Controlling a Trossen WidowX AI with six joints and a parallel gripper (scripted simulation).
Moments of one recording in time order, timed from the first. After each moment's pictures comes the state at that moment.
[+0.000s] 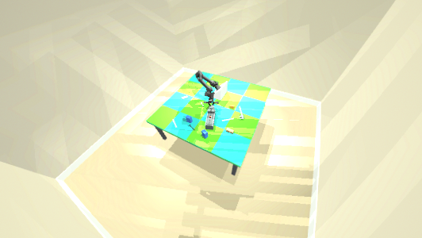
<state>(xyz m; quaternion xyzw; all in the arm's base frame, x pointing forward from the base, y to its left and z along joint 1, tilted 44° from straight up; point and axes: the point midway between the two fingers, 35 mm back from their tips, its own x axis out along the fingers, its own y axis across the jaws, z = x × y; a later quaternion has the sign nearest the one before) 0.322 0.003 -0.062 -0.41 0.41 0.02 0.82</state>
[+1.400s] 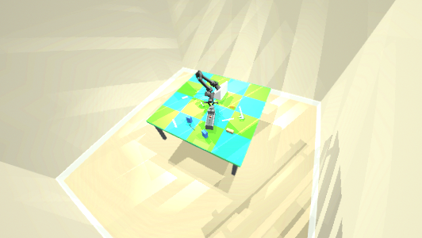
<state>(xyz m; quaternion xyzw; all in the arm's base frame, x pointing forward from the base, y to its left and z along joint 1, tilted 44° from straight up) 0.322 0.002 -0.061 -0.41 0.41 0.02 0.82</state>
